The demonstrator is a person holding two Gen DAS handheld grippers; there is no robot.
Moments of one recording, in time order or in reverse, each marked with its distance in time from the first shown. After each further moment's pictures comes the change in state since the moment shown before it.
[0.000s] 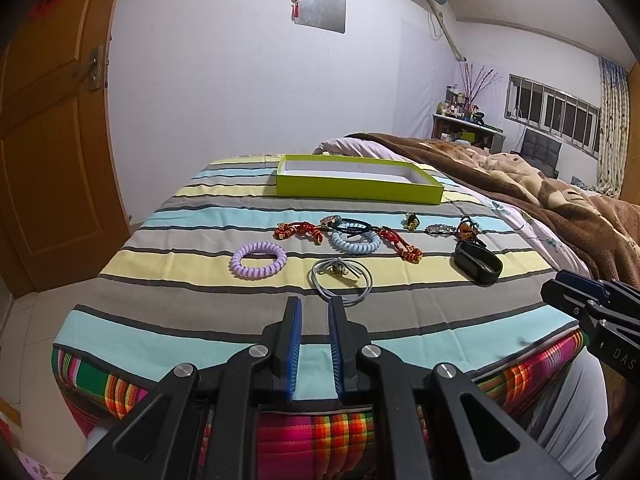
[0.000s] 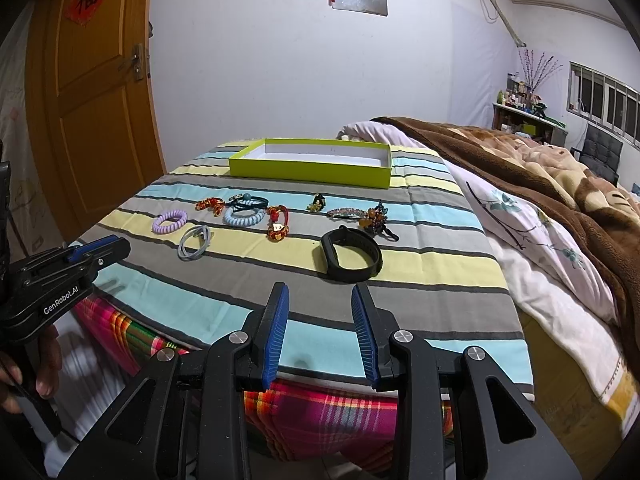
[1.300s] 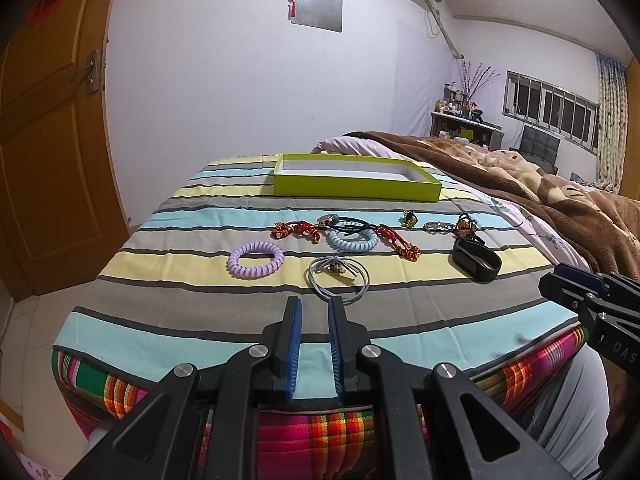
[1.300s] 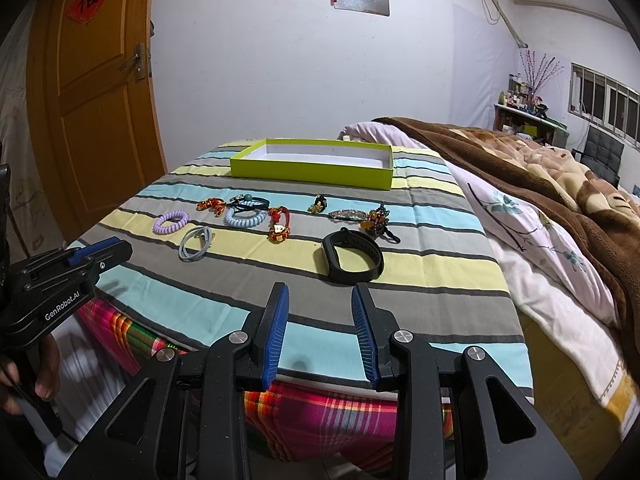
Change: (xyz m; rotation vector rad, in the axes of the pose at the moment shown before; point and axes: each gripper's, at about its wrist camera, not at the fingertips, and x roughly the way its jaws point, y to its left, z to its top) left arm 0.003 0.000 0.000 0.010 0.005 0.000; right arm -0.001 -0.001 0.001 -0.004 -0.002 -0.002
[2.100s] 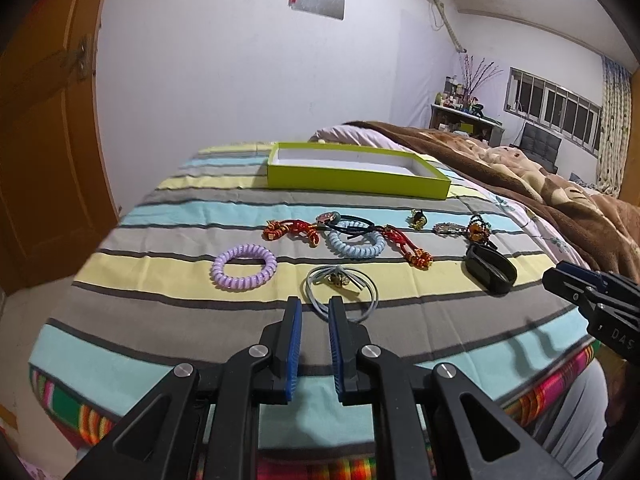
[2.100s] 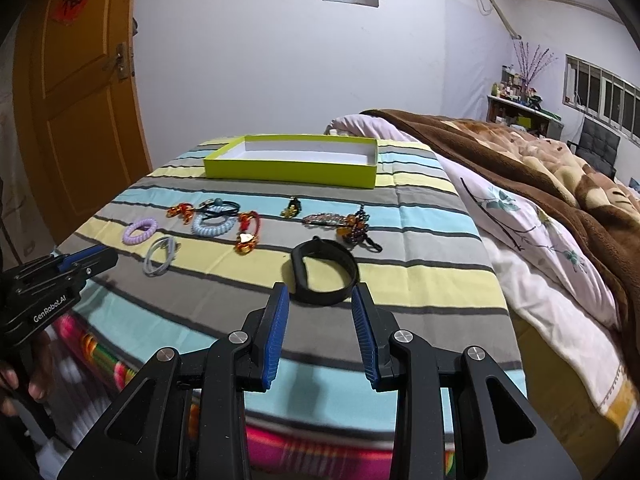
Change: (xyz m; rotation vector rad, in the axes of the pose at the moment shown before) left arm 0.042 0.004 0.014 -0.028 0.056 -0.034; right arm 0.038 -0.029 0.016 0.032 0.036 -0.018
